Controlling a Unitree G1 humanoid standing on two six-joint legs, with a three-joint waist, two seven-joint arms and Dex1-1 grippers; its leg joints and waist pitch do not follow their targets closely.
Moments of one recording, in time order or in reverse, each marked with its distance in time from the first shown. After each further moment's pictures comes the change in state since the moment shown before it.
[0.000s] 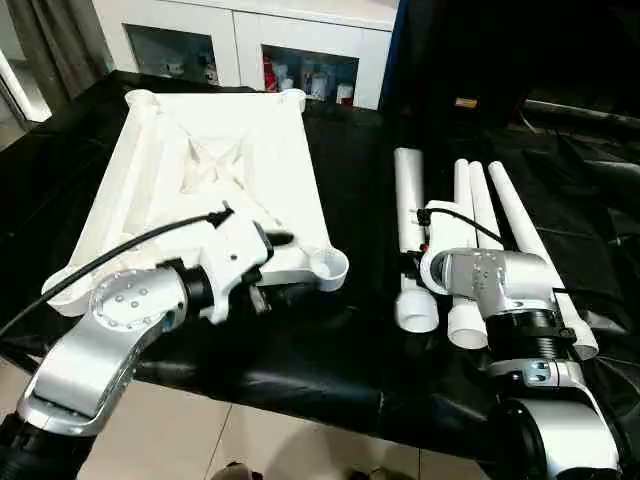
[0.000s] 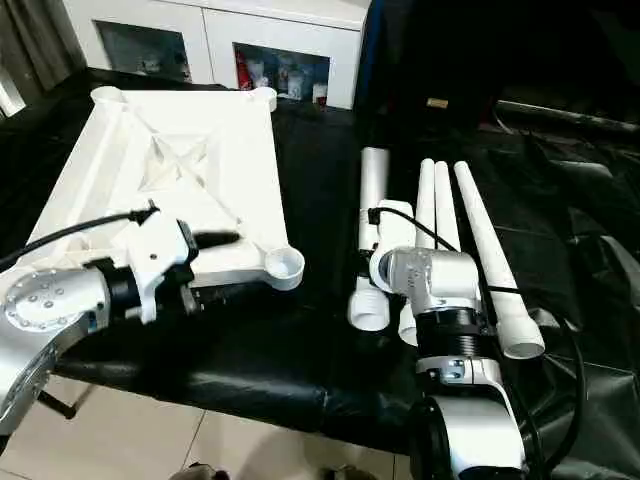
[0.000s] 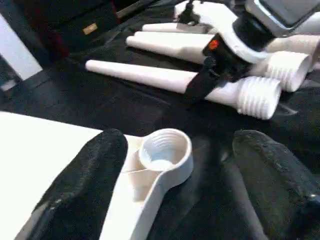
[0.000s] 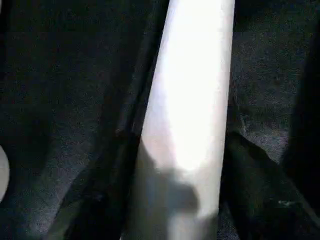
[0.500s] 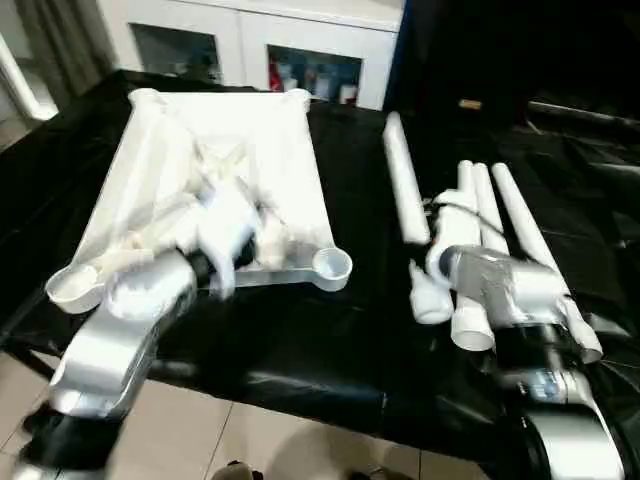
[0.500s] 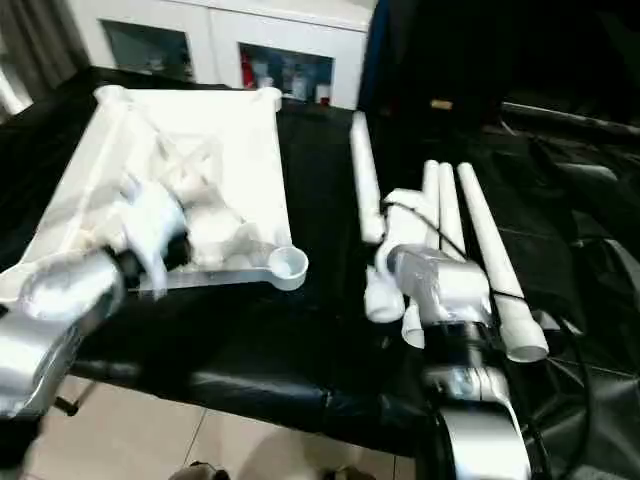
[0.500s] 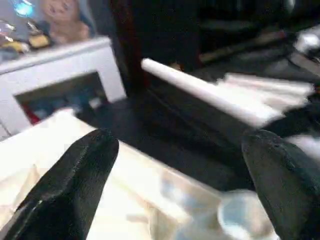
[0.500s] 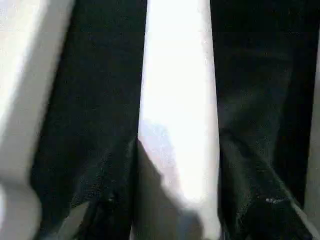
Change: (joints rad) left arm -0.129 -0.234 0.124 0.140 -0.014 -0.023 0.252; right arm 0.087 -0.017 -0.042 -0.160 0.066 -0.175 0.092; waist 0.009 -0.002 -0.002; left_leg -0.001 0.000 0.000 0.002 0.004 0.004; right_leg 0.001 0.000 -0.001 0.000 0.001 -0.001
